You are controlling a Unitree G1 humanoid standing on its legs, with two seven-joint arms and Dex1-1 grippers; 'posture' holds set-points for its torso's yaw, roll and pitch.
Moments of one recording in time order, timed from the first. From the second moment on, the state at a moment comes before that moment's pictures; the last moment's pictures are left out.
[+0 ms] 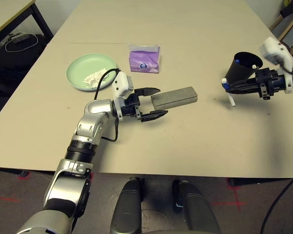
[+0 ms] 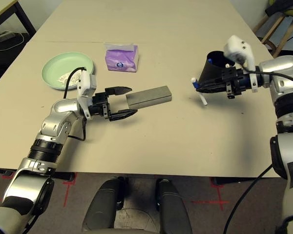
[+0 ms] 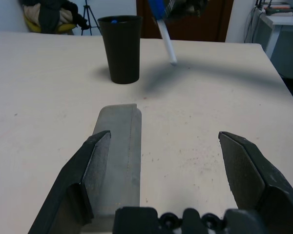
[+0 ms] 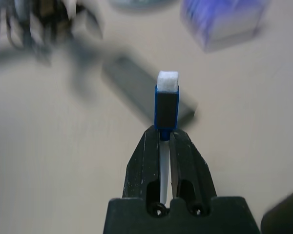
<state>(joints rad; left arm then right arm) -0.65 0.37 -0.09 0.30 -0.32 0.08 -1.16 -0.94 -0.79 -0.06 0.76 0.42 0.22 1.44</state>
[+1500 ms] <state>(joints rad) -0.73 0.39 -0.08 0.41 -0.31 0.05 -1.16 -0.91 -0.48 -0.29 0.39 0.23 0.43 0.12</state>
